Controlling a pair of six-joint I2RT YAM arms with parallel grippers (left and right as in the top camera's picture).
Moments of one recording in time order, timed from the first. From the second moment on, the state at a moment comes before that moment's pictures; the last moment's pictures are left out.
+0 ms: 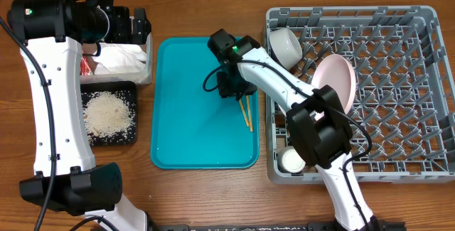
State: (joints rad) left arm 0.11 1.83 2.16 -1.35 0.28 0.11; right arm 0.62 2.38 1.99 -1.09 -0.03 0.48
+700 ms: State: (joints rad) left arm 0.11 1.83 2.16 -1.35 0.28 0.11; right arm 0.61 2.33 2.31 -1.41 -0.09 0.49
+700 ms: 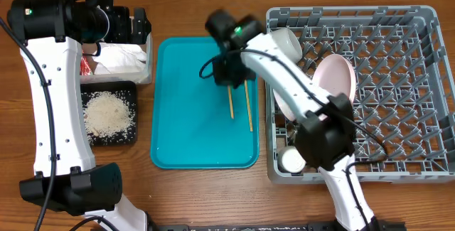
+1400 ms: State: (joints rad) left arm 0.11 1.83 2.16 -1.35 0.28 0.11; right arm 0.18 2.17 2.30 -1.49 0.21 0.33
